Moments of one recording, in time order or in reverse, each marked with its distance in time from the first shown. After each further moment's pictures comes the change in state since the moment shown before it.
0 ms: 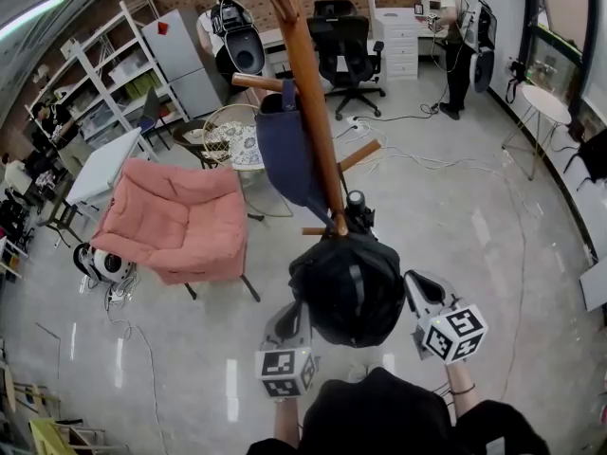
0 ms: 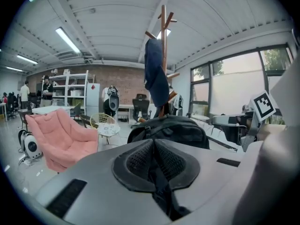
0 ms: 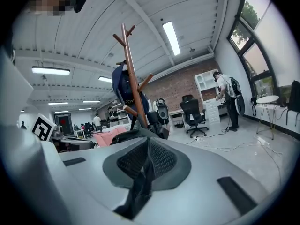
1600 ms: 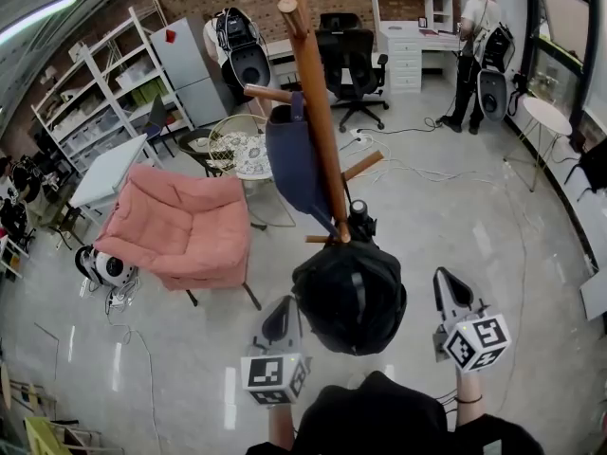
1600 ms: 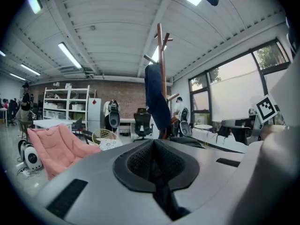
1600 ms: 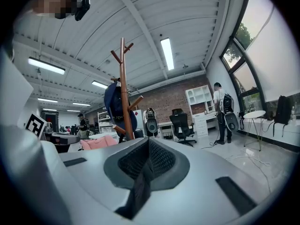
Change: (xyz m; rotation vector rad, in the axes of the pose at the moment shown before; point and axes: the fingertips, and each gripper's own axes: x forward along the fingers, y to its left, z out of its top) left arm -0.026 0.012 0.064 0.047 -0.181 0.041; right arm -0.042 -0.029 0.058 -0.064 -0.138 -0.142
